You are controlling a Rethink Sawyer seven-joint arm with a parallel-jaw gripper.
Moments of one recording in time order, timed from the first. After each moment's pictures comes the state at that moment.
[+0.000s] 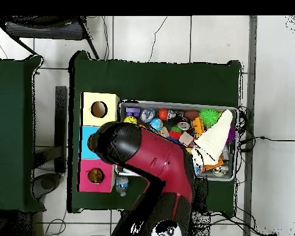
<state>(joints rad) 0.15 -0.72 -0.45 1.62 0.40 0.89 2.06</state>
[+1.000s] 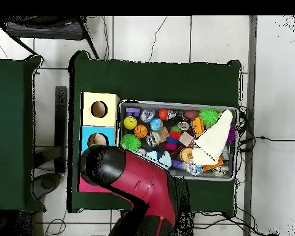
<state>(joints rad) 0.23 -0.78 -0.46 1.79 0.45 0.88 2.15</state>
